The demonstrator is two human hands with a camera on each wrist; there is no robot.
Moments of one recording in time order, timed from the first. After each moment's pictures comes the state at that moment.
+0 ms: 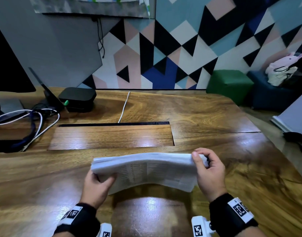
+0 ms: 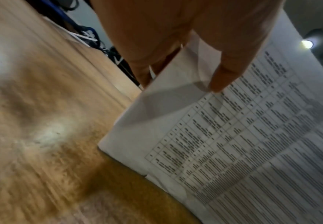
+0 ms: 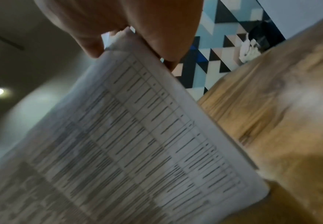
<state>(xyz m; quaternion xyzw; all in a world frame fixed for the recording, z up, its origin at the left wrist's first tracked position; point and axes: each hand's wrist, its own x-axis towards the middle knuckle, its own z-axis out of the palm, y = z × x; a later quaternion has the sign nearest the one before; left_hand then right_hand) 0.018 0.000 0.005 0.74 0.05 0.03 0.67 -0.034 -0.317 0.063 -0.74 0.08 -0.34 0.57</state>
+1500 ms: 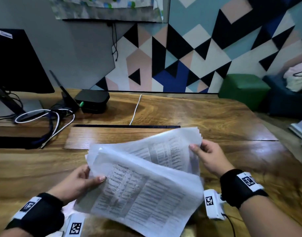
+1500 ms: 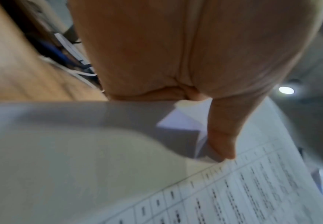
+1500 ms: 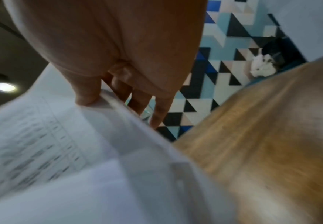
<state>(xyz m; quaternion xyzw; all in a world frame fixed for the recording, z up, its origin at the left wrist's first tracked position) 0.024 0.082 0.085 0.68 -0.03 -0.24 0.69 0.029 -0.330 0.090 -0.80 0.01 -0.07 0.60</state>
